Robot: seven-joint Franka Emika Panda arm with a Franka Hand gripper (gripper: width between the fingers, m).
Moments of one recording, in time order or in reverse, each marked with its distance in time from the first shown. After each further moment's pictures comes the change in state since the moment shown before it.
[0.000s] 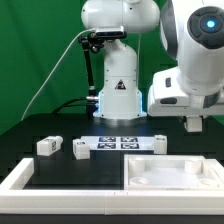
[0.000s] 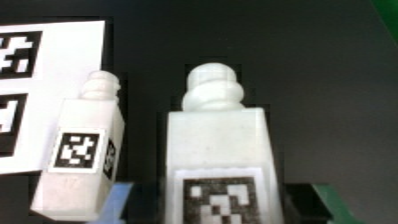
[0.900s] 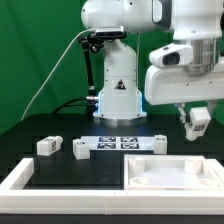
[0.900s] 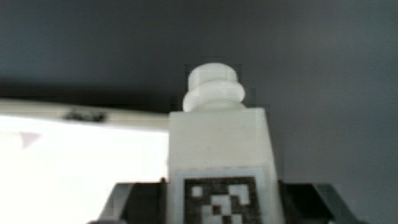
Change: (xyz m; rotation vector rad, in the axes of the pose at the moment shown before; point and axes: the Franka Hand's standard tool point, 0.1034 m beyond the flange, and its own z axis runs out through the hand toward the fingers) arm 0.036 0.000 -0.071 -0.073 0.851 -0.223
